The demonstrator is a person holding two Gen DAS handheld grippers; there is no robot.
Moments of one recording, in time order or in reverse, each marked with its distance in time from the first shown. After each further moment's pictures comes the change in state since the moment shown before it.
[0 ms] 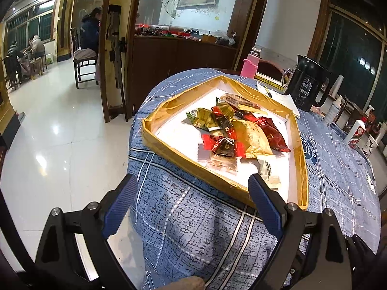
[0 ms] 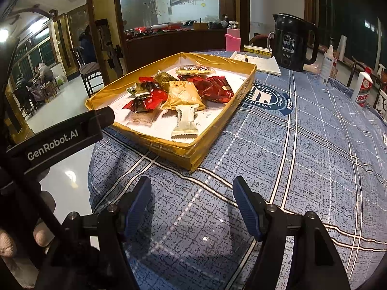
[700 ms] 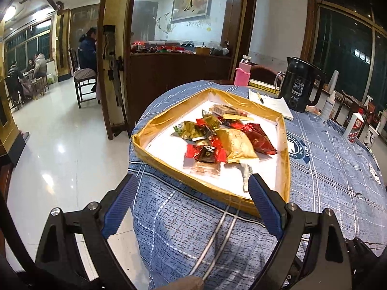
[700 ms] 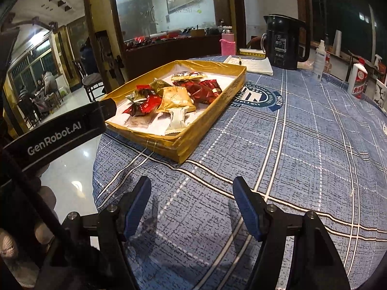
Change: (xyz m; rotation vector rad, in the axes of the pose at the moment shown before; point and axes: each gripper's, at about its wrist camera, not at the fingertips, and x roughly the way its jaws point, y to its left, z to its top) left arm -0.026 -0.031 -0.006 0.077 -0.081 0.037; right arm -0.018 -0.019 -0.013 0.040 -0.046 0.035
